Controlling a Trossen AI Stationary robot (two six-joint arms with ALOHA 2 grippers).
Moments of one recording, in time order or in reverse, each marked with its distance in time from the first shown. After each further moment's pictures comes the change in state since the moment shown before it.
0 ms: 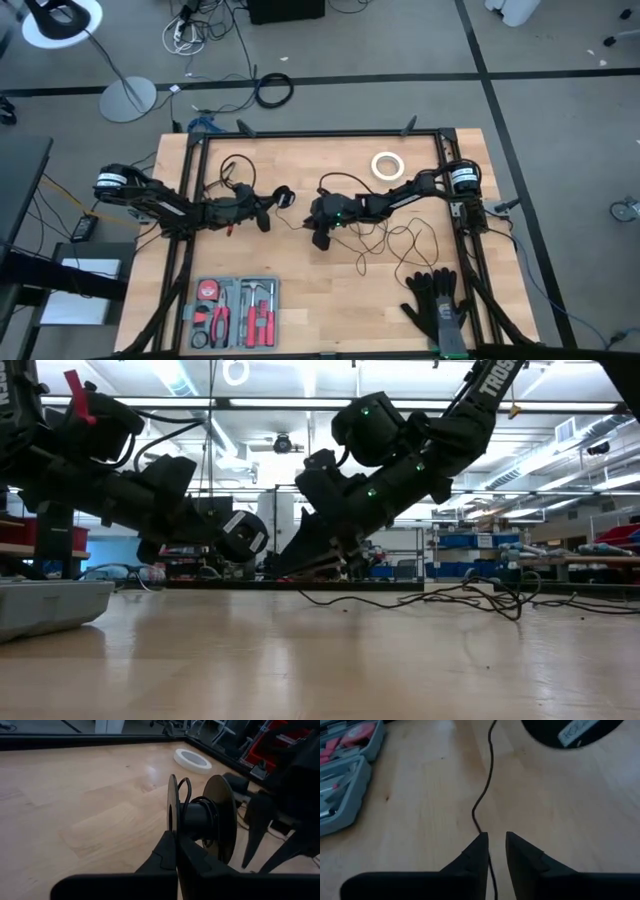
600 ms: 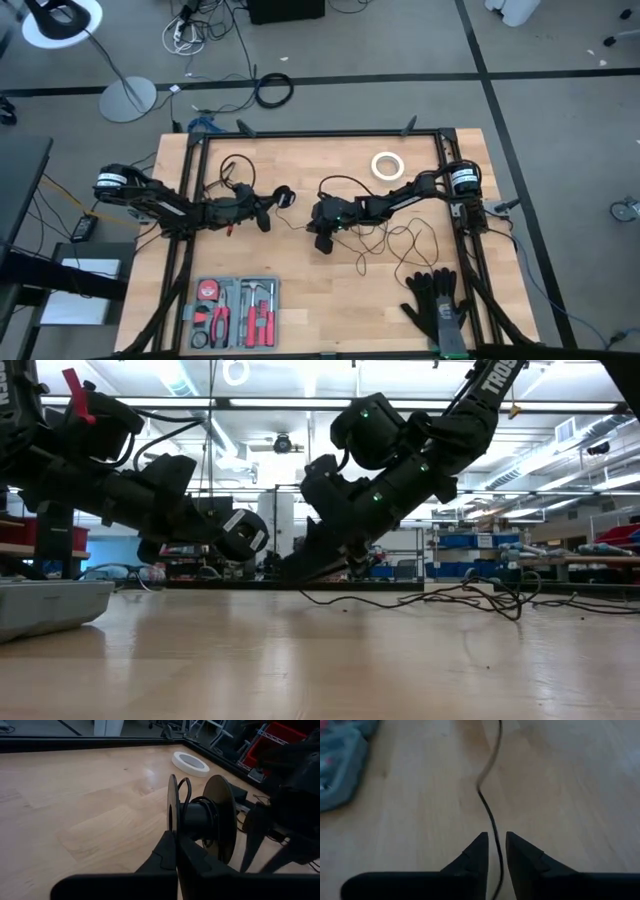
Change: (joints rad) left arm 0.000 0.000 0.000 0.016 0.000 -0.002; right arm 0.012 0.000 0.000 -0.087 0.011 -0.020
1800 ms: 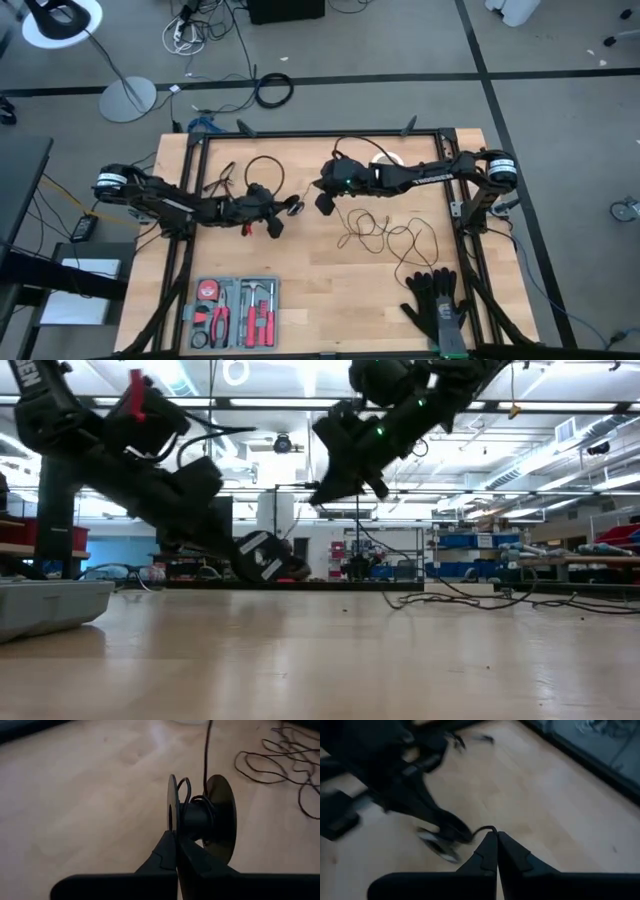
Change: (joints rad) left arm 0.000 0.000 0.235 -0.491 0.078 0.145; right arm -0.128 -0.294 0.090 -0.309 0.188 0.000
